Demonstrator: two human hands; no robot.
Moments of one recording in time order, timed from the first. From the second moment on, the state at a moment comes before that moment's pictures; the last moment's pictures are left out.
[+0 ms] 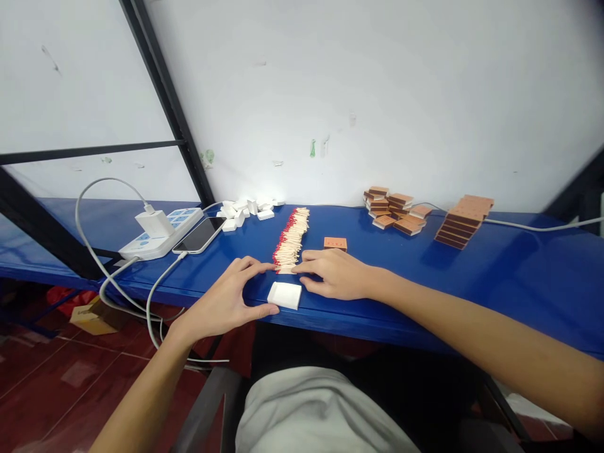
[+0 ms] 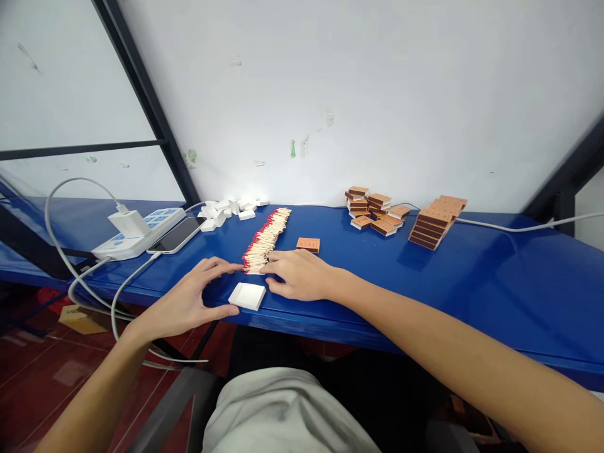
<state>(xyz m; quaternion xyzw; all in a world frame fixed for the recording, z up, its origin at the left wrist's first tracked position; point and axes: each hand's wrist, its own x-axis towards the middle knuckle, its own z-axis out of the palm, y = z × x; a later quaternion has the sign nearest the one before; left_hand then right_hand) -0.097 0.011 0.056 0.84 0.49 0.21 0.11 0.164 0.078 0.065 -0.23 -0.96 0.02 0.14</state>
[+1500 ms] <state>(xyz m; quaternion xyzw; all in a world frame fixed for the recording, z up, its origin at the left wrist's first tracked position) -0.096 0.013 0.052 0.85 0.49 0.19 0.08 0.162 0.075 0.064 -0.23 -0.95 0.07 0.18</state>
